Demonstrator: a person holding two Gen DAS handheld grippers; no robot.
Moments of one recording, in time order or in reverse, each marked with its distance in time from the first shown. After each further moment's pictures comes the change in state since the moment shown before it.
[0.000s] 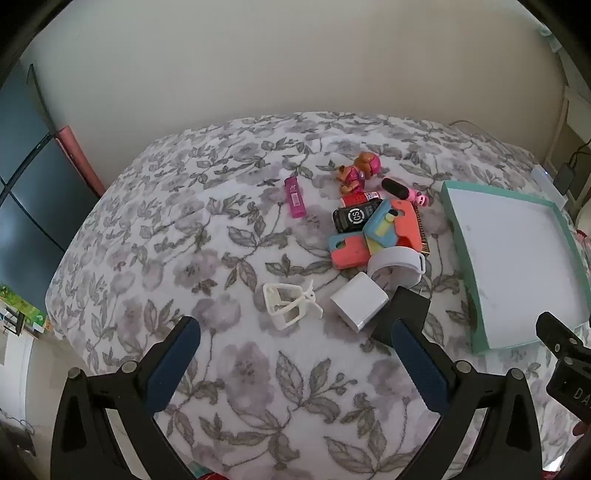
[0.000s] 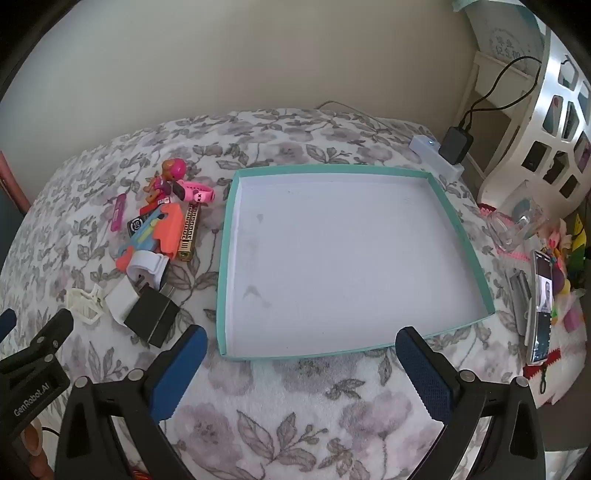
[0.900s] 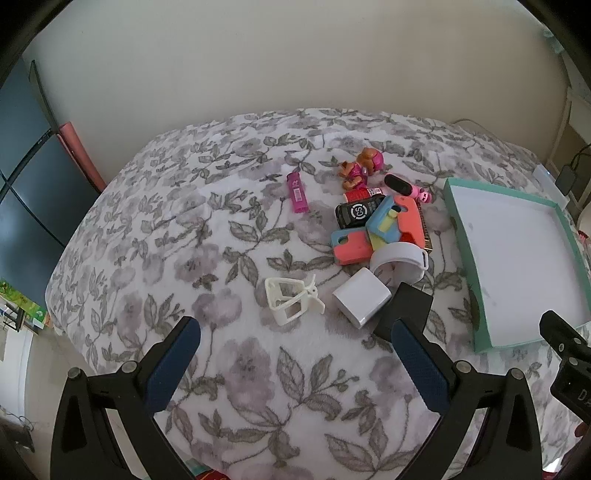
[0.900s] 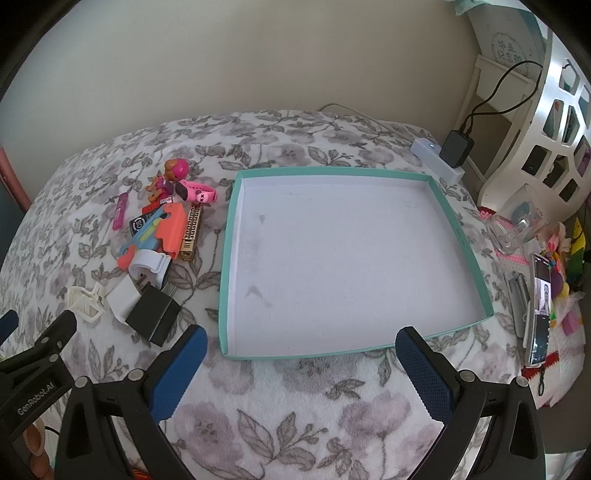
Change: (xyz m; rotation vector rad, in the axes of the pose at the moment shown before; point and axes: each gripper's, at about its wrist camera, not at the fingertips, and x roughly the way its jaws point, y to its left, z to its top) left arm 0.003 0.002 0.000 -0.018 0.028 -0.009; right arm -0.002 0.001 0.000 -0.005 -0.003 -0.005
